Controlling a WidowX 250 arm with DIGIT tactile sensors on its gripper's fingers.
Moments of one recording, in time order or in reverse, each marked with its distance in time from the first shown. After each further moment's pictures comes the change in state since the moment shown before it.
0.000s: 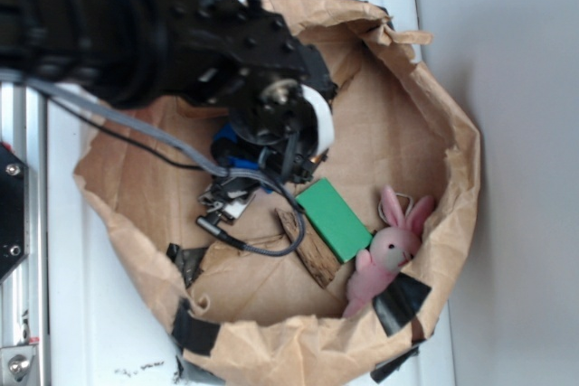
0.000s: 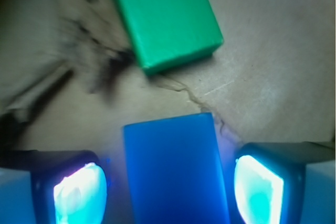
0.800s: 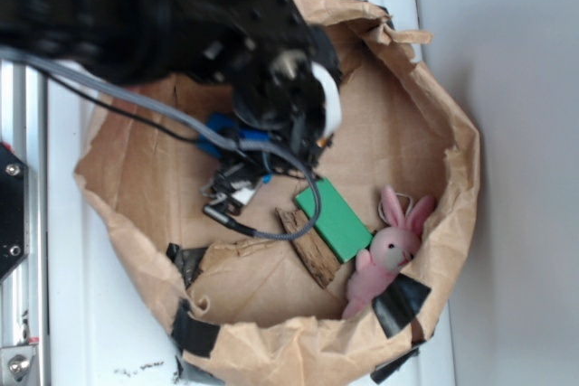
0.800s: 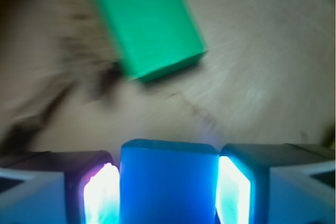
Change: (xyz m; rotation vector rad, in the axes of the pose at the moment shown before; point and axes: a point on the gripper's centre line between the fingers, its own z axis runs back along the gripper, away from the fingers) arm -0.007 -0.006 0.038 -0.053 -0.058 0.101
